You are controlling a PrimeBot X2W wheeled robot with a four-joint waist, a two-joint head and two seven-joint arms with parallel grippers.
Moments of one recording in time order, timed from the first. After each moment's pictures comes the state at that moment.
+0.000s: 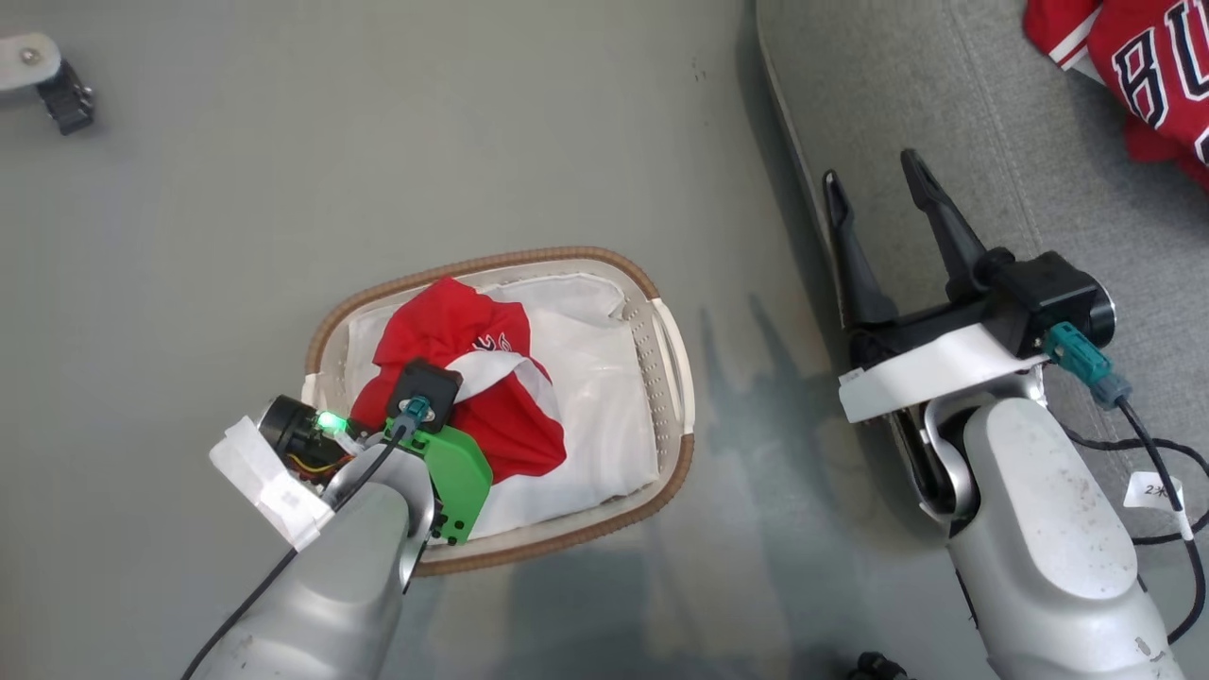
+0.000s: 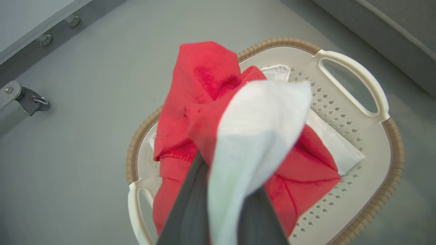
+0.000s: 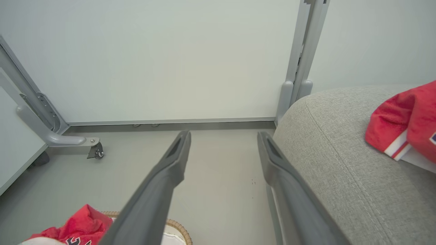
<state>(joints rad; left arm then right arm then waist) -0.71 0.05 -0.56 1.13 -0.15 -0.03 -0.26 -0.48 -0.05 0.15 0.22 0.19 0.13 -0.26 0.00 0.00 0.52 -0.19</state>
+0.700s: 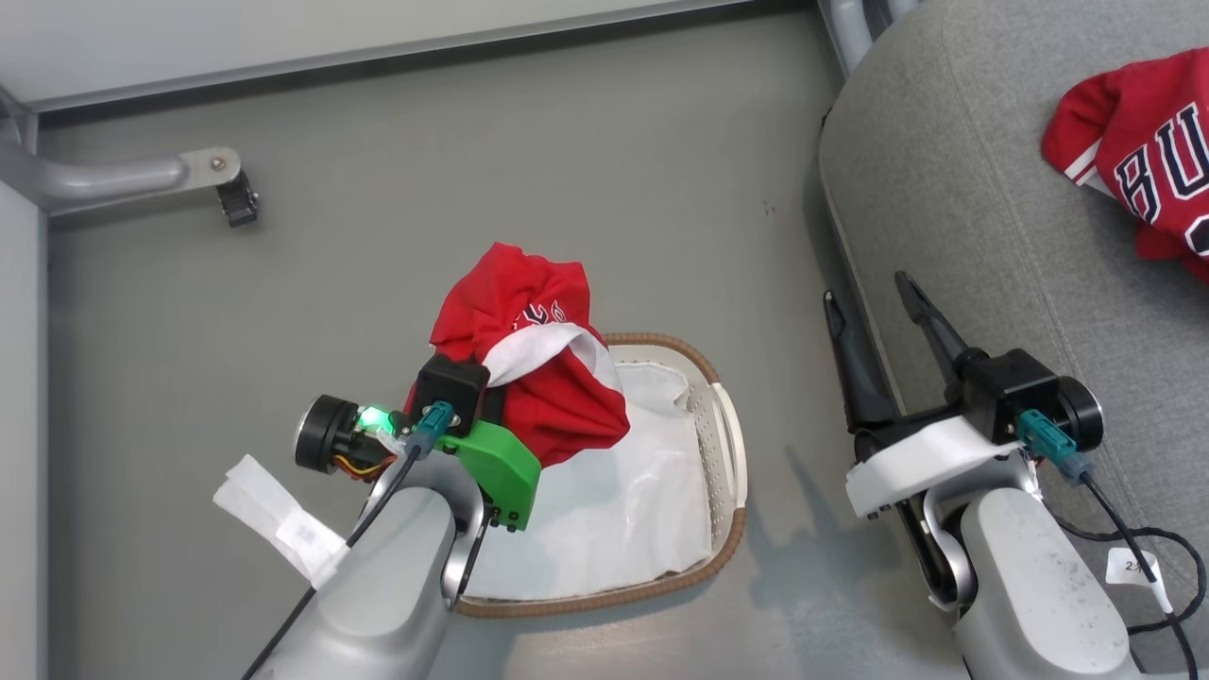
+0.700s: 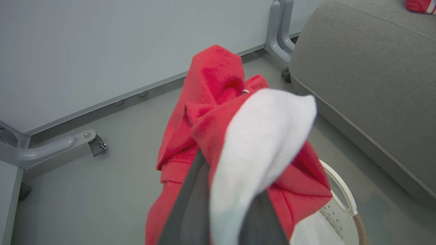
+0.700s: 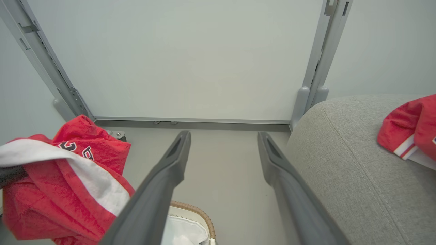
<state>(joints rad) -0.59 0.05 -0.58 0.81 -0.29 0.04 -0.26 -0.34 -0.05 0.13 0.28 0.14 0.13 -0.26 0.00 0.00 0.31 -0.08</state>
